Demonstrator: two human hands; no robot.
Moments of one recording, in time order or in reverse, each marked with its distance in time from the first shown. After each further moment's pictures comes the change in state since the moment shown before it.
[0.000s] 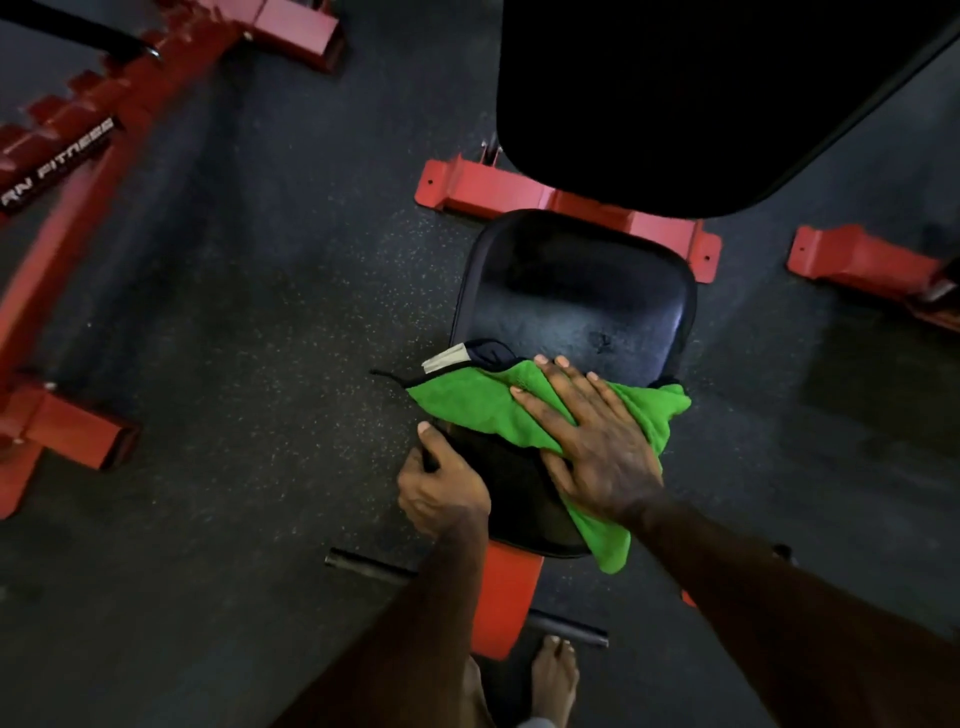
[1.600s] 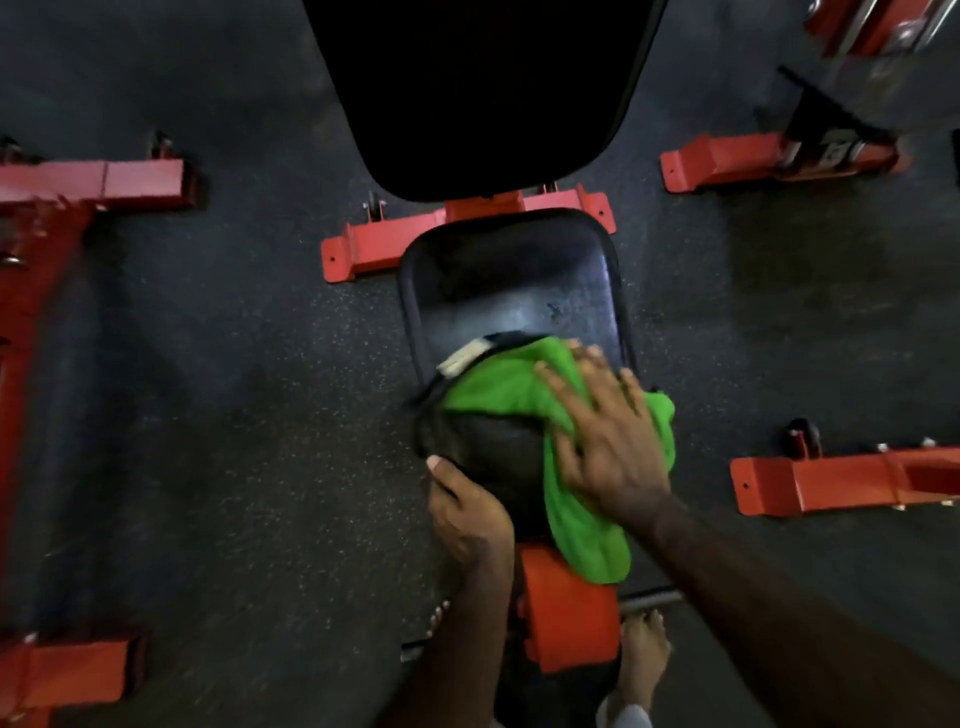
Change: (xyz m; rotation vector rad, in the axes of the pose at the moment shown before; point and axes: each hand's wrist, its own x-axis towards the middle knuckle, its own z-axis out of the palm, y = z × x) left_hand 0.032 -0.012 -0.015 0.092 -0.525 0.119; right_hand -0.024 -0.064 0.026 0.028 0.284 0.632
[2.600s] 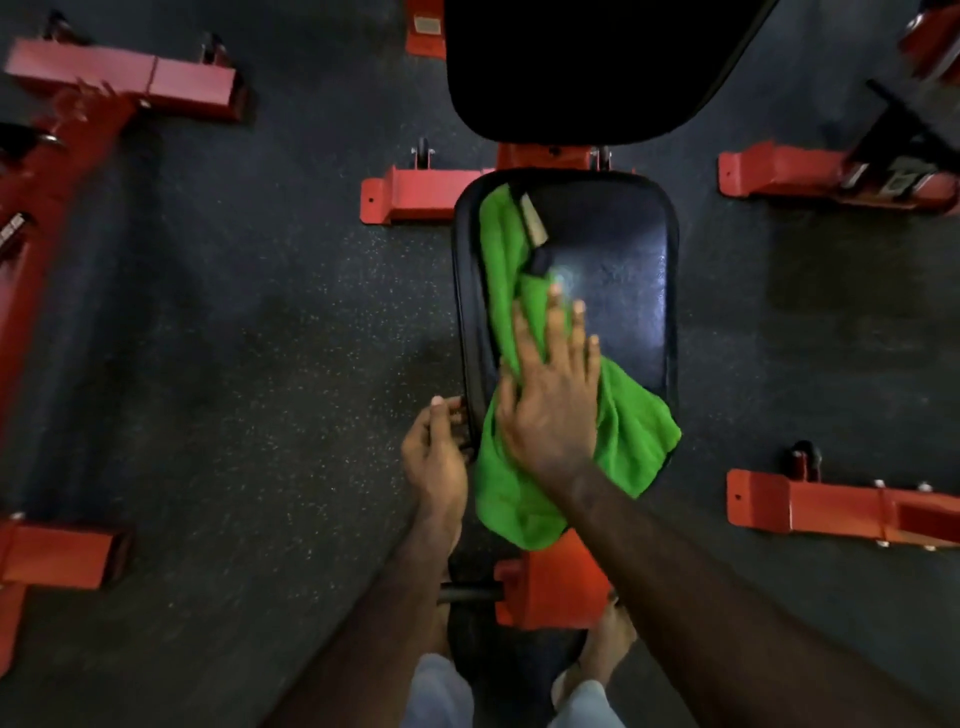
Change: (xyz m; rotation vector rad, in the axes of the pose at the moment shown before) left_hand 0.029 -0.003 -0.048 -0.357 -0.237 0.100; right_hand 0.023 -0.100 0.018 0.048 -0.035 0.138
